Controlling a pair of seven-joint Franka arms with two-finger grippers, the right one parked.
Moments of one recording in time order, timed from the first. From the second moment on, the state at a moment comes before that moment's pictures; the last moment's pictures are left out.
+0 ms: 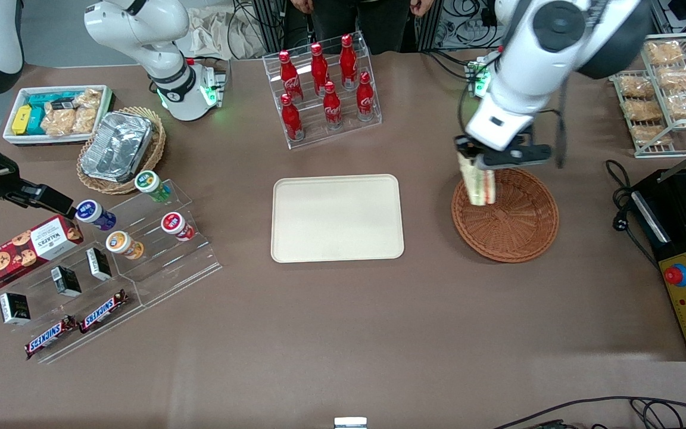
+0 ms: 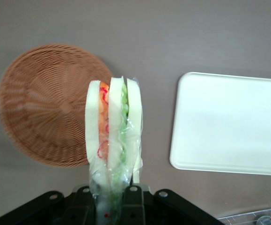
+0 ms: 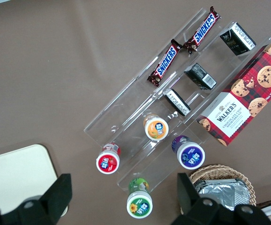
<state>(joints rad) -0.17 -0.16 -0.35 -2.05 -0.08 1.92 -0.56</state>
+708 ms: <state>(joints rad) -0.39 0.16 -0.39 -2.06 0.02 2.29 -0.79</state>
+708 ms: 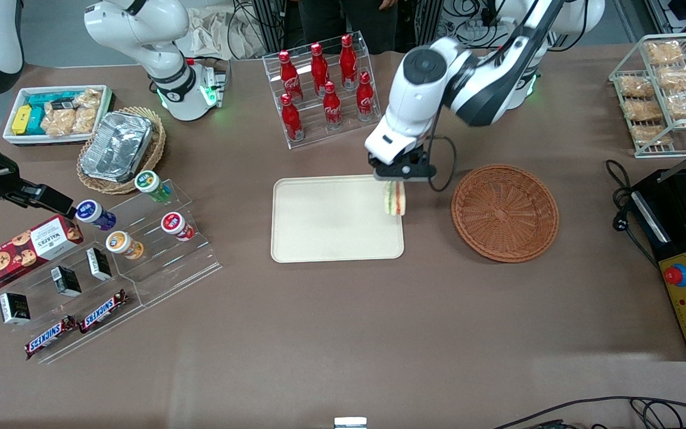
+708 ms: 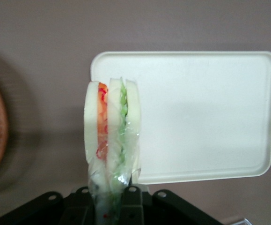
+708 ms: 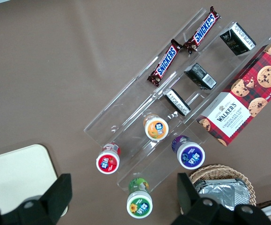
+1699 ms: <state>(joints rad) -0.47 0.46 -0.33 -2.05 0.23 2.54 -0.92</state>
